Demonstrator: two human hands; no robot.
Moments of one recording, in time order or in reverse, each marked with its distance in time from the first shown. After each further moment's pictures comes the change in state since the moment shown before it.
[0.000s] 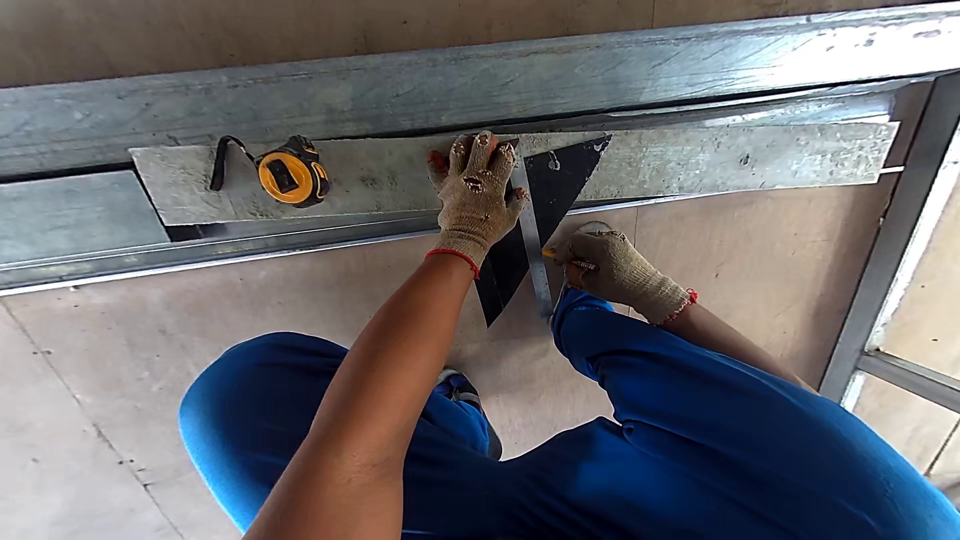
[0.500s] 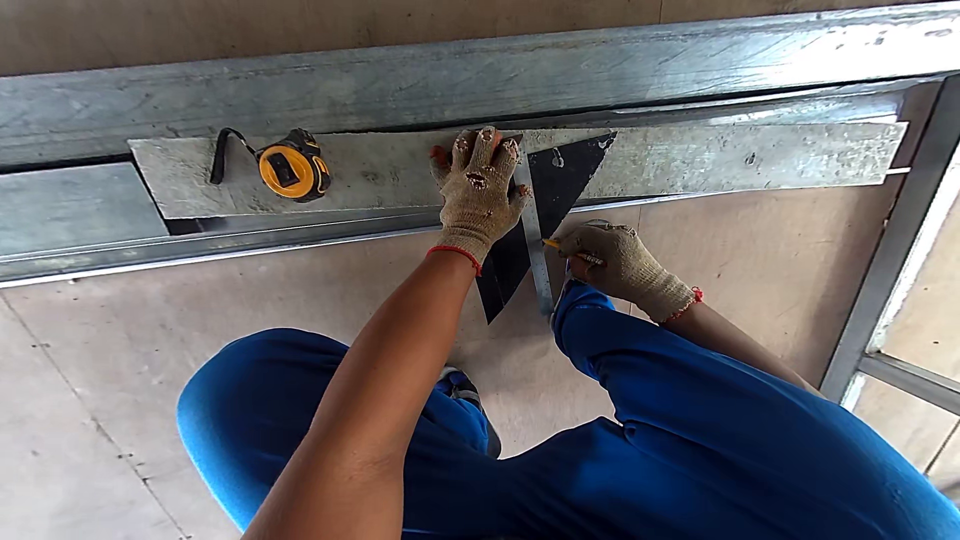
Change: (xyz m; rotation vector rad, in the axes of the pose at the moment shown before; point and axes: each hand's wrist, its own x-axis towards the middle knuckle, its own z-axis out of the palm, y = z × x) left_hand 0.000 0.001 0.000 -0.004 -0.032 -0.018; right_hand 0.001 0.009 0.000 0.027 0.092 -0.071
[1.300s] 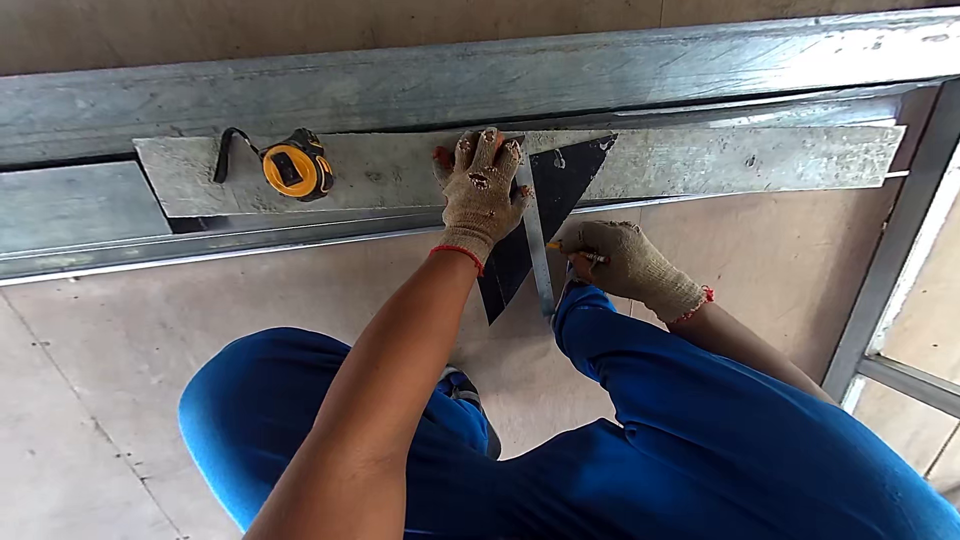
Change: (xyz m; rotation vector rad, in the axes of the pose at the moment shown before) left_hand -0.001 -0.001 0.000 -0.006 -0.006 0.000; right_hand 0.003 -0.023 -0.014 -0.031 -0.029 0.063
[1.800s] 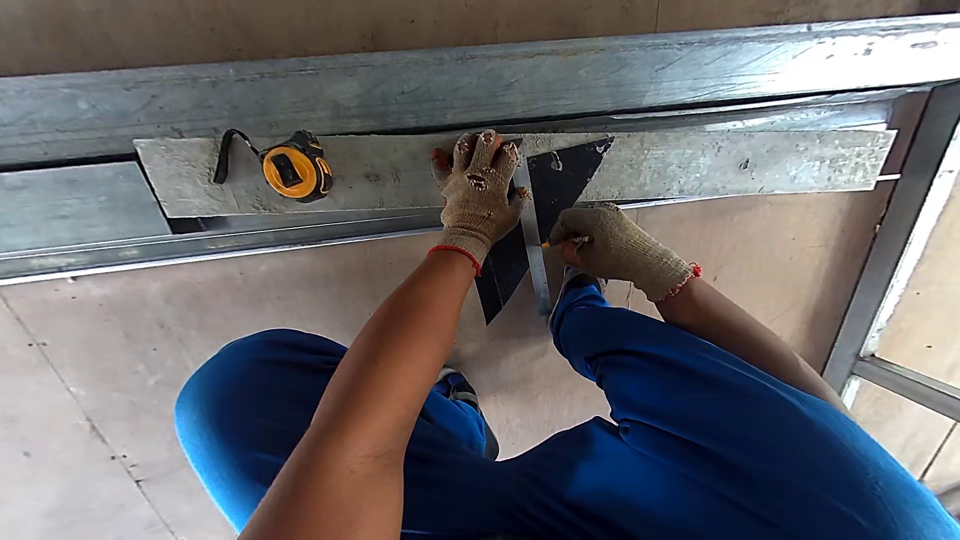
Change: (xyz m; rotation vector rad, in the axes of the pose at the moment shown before) left_hand 0.003 0.001 -0.003 0.005 -0.048 -0.011; right_hand 0.037 0.007 -0.011 -0.002 -0.212 0.056
